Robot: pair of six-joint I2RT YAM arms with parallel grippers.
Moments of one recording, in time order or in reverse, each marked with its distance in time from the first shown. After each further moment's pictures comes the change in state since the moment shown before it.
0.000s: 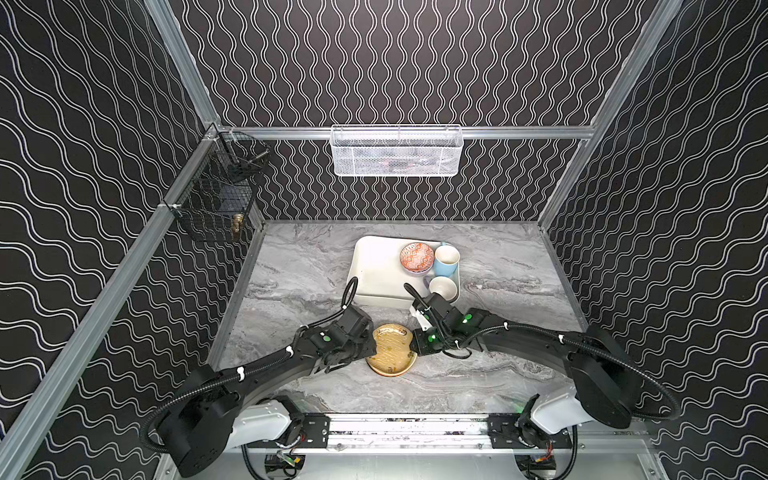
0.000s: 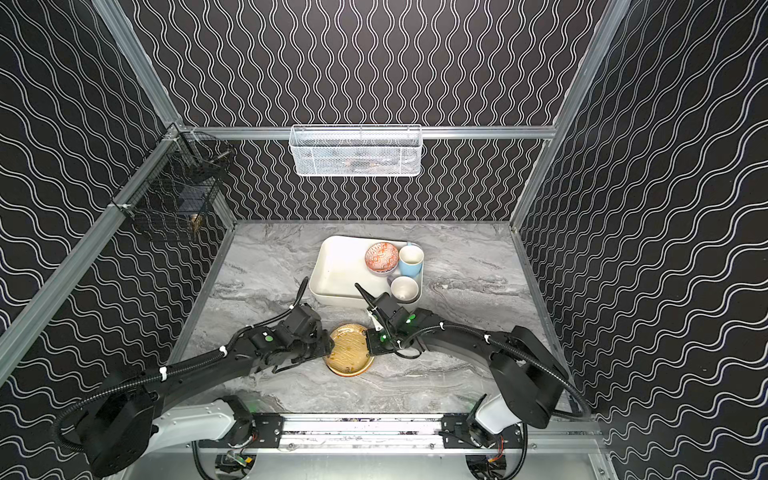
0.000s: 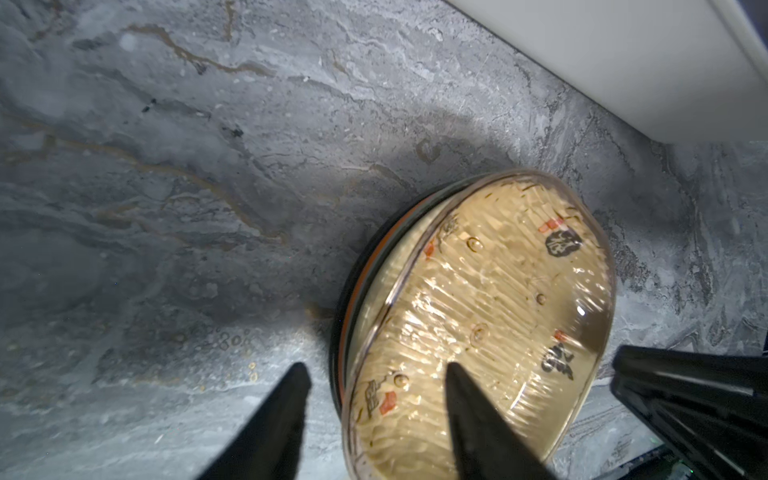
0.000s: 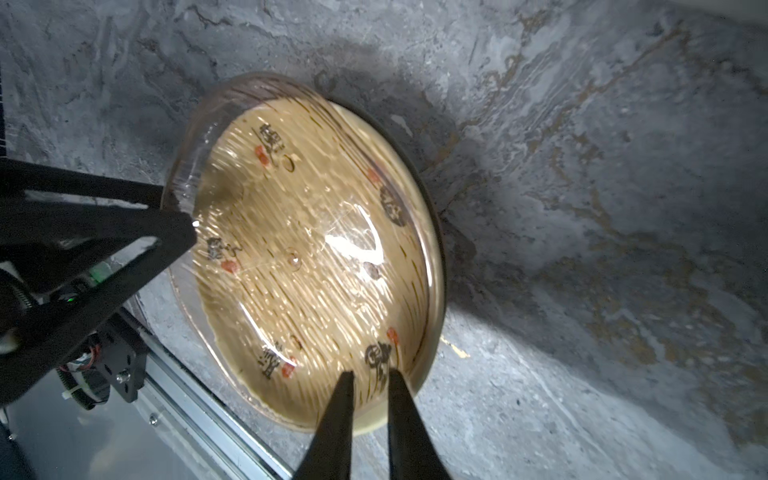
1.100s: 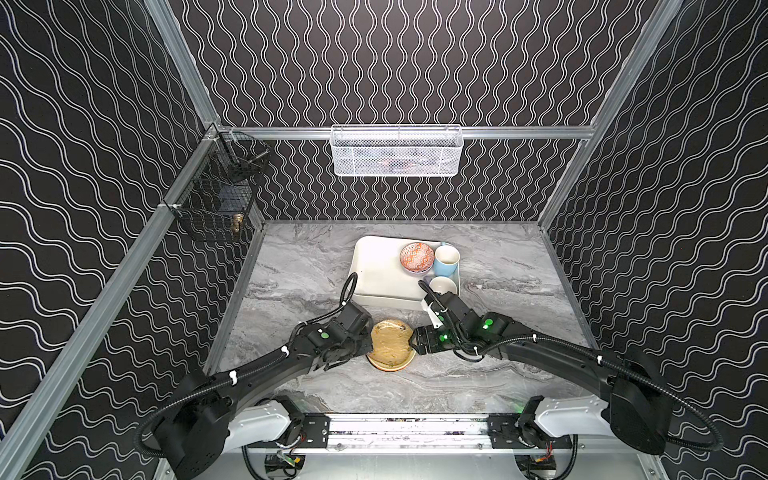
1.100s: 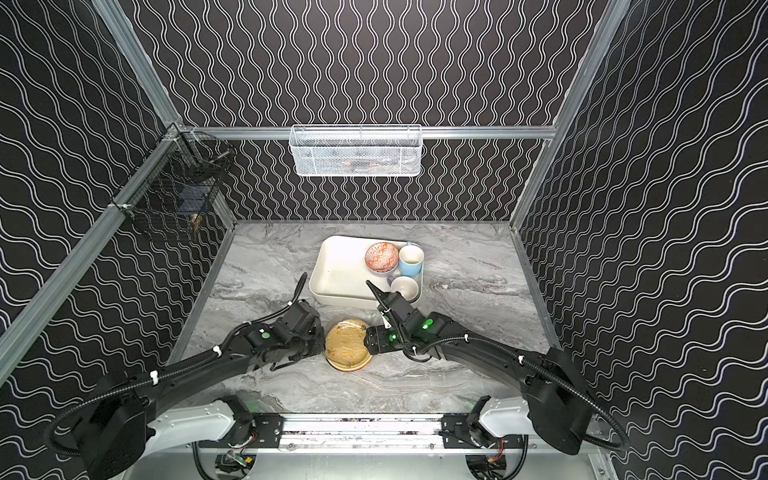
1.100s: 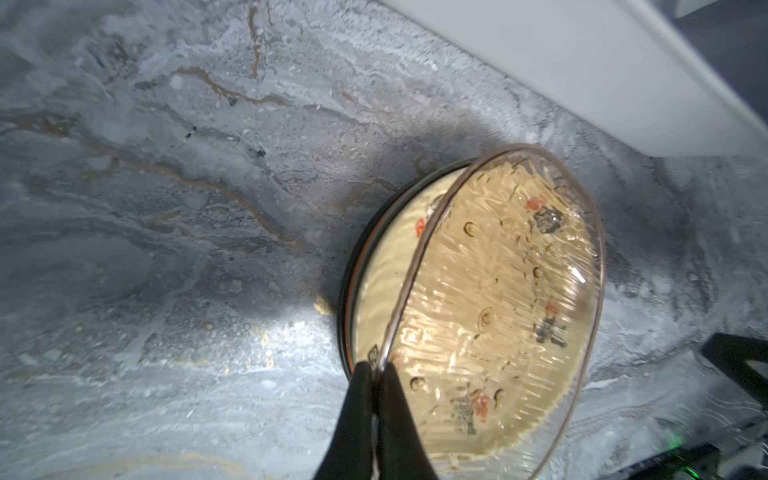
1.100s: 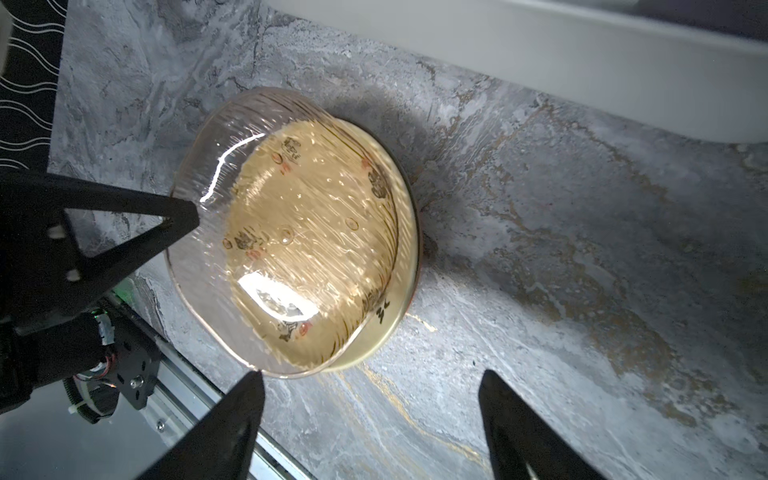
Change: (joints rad) left arm 0.001 -0.059 0.070 -0.106 -0.035 0.006; right arm -0.003 -0.182 -0.042 -0.042 0.094 0.006
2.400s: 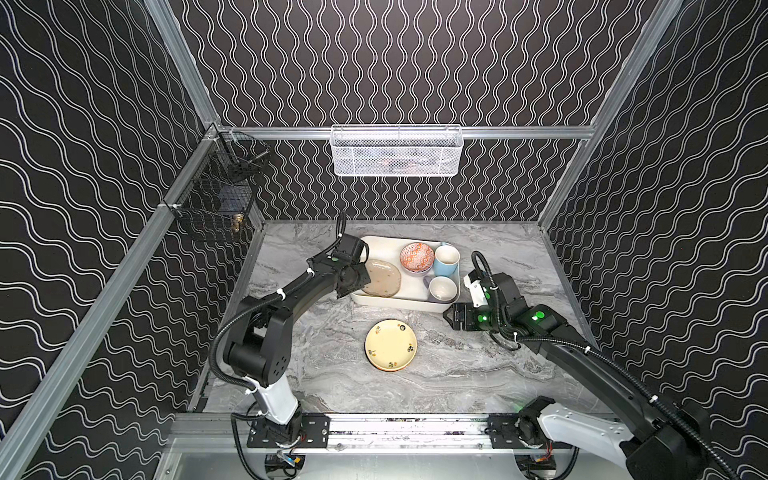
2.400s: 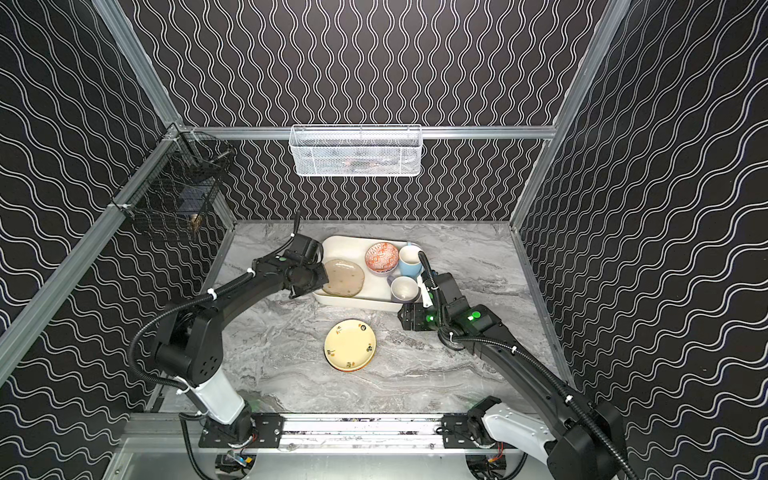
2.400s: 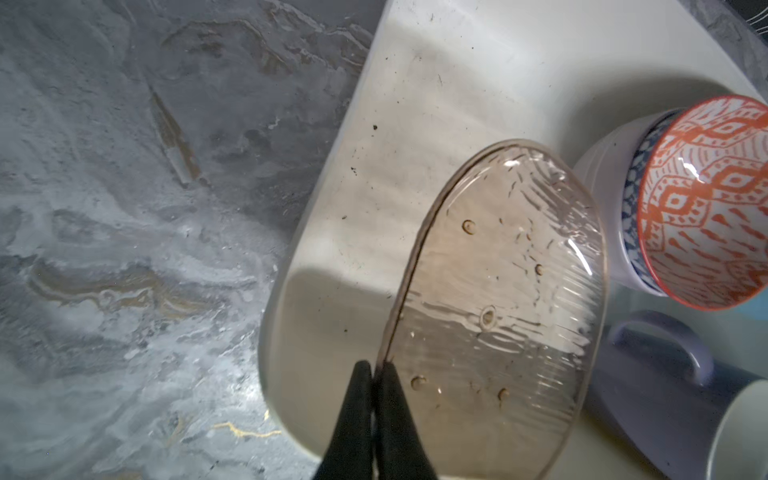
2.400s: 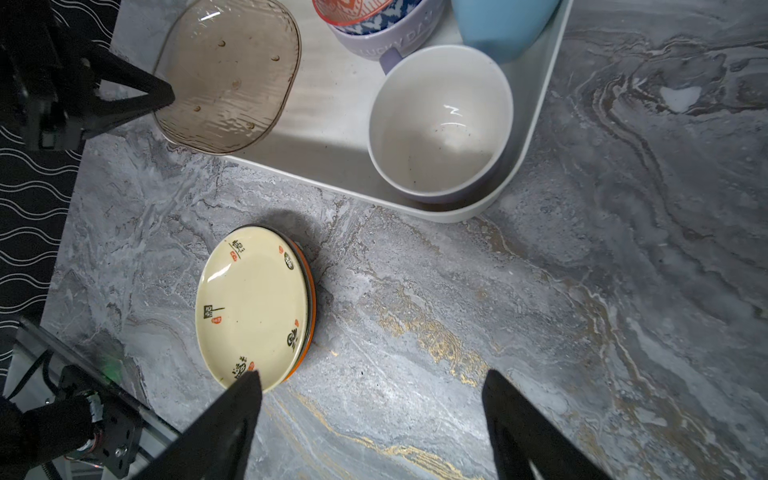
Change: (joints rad) left arm 0.355 0.605 0.620 -0.054 0.029 0.210; right arm -0.336 -0.214 0.024 -0.141 -0.018 -0.161
